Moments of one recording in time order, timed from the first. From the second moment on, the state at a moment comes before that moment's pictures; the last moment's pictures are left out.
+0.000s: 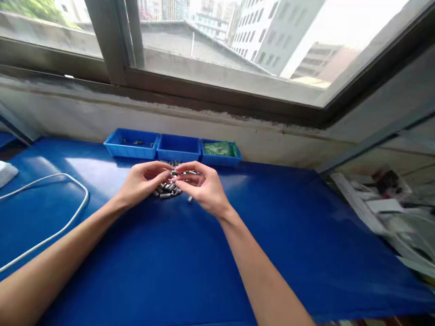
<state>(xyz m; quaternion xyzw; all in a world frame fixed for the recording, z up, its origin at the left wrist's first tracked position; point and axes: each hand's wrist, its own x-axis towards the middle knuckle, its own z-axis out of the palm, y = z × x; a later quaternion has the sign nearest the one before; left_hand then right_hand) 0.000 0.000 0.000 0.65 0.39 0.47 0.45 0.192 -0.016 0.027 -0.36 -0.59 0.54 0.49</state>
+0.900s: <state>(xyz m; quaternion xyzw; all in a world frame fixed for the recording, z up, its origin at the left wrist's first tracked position) -0.007 0.012 -0.002 0.46 0.37 0.52 0.62 0.183 -0.009 0.011 -0.45 -0.53 0.44 0.57</state>
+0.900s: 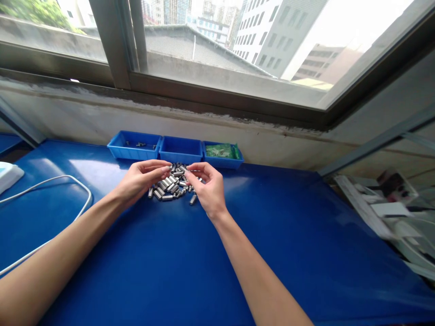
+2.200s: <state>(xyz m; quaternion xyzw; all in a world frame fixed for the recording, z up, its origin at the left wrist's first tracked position) -0.013 0.019 -0.004 0.44 0.41 0.59 0.54 0.200 -0.016 0.014 -0.40 -0.88 0.14 0.21</state>
